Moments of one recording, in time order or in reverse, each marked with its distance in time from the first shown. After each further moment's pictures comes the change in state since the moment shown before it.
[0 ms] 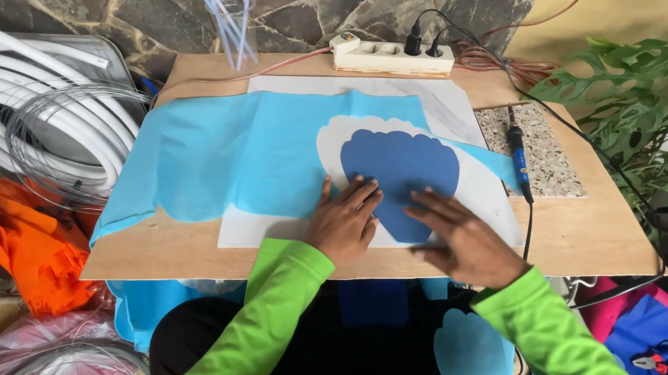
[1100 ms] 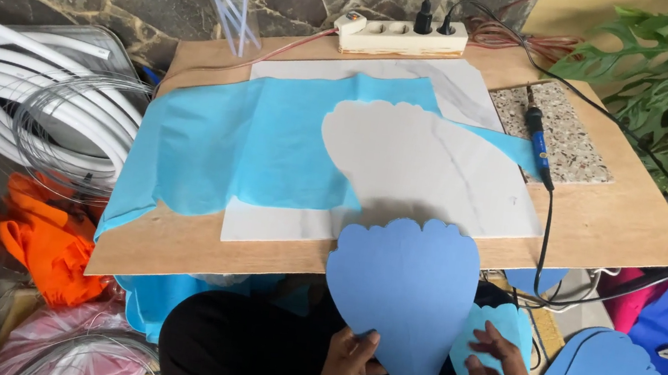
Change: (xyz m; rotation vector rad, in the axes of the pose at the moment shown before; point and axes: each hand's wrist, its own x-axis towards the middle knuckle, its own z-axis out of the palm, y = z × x) left_hand -0.145 0.110 0.009 -1.865 -0.024 -0.983; right_hand -0.130 -0.089 0.097 0.549 0.596 1.114
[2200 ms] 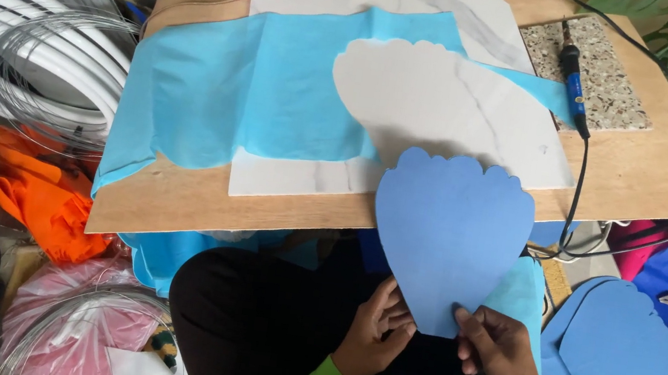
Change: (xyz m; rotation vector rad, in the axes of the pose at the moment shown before) left_hand -0.019 0.002 -0.003 0.238 -0.423 0.432; right_hand 0.005 0.016 0.010 0.299 -0.350 0.336
